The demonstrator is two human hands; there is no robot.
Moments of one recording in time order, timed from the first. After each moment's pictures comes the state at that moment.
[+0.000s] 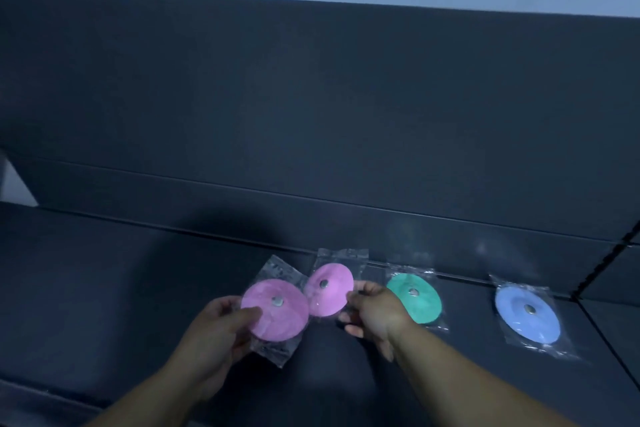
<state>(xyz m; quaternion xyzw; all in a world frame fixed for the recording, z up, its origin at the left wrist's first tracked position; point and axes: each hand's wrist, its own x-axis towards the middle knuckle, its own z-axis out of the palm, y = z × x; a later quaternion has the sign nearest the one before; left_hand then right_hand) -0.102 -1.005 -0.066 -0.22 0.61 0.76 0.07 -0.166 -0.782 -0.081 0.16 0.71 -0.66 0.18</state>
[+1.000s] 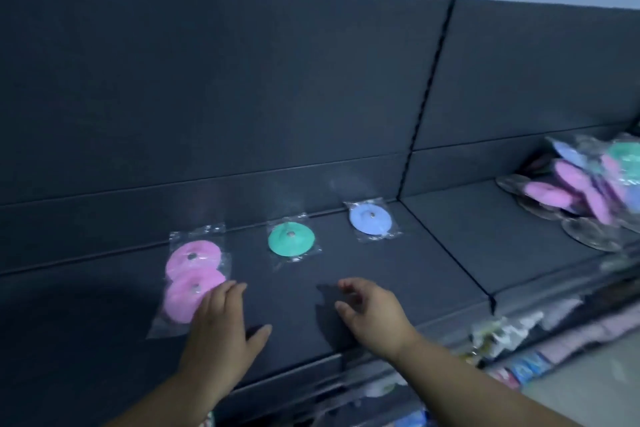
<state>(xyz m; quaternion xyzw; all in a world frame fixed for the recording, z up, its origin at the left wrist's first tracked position) -0.076 -0.921 -0.104 0.22 0.96 0.17 -0.05 0.003 -0.691 -0.076 0.16 0.91 -0.38 -0.02</state>
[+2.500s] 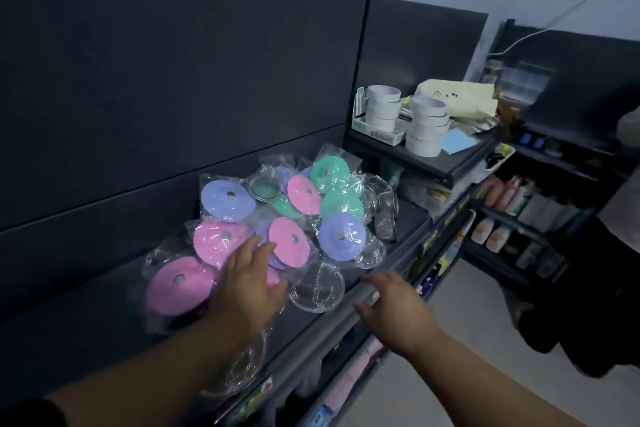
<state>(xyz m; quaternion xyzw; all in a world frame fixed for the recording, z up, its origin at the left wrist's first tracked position) -0.003 -0.084 -0.076 0.47 0.83 0.30 -0.01 0.197 0.054 -0.058 0.40 0.90 -0.17 -0.06</state>
